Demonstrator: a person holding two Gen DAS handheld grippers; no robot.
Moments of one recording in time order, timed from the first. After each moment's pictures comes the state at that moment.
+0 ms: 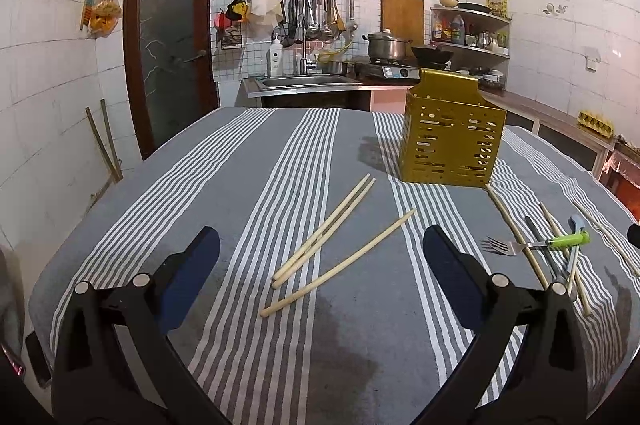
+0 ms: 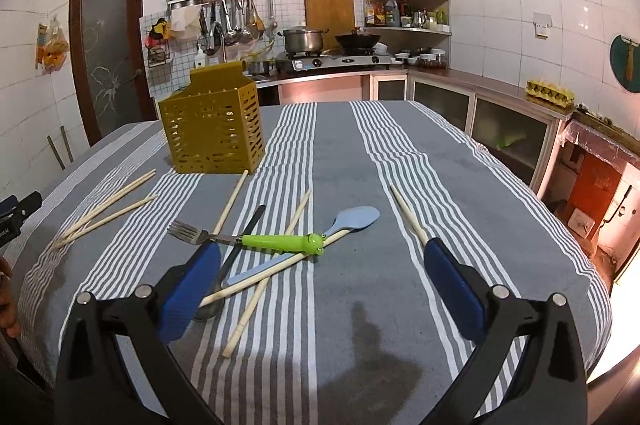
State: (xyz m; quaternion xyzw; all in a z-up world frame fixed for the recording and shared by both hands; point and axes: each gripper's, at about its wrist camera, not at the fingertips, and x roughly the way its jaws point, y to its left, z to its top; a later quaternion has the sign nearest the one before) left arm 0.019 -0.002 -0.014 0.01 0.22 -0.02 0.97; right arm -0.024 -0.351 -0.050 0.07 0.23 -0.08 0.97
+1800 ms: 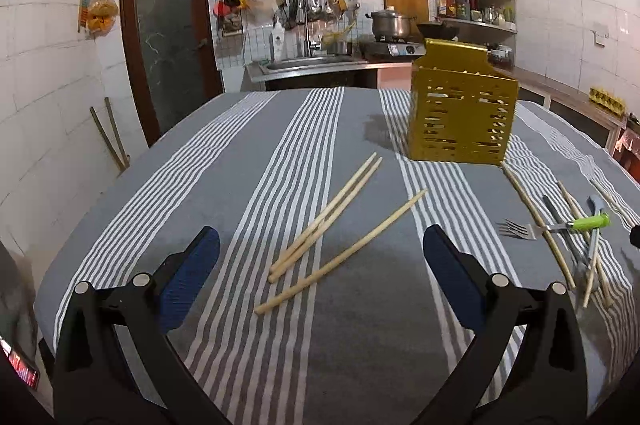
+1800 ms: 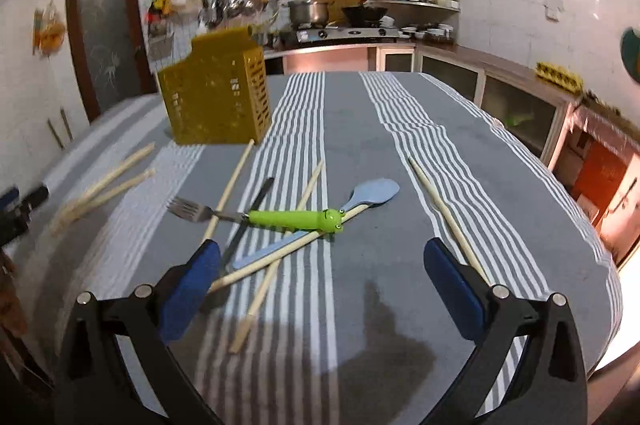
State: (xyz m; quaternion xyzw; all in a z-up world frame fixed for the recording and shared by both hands) left arm 0.043 -0.015 -0.028 0.03 0.26 0.00 0.96; right arm 0.005 -0.344 -0.070 0.05 0.29 -0.06 0.95
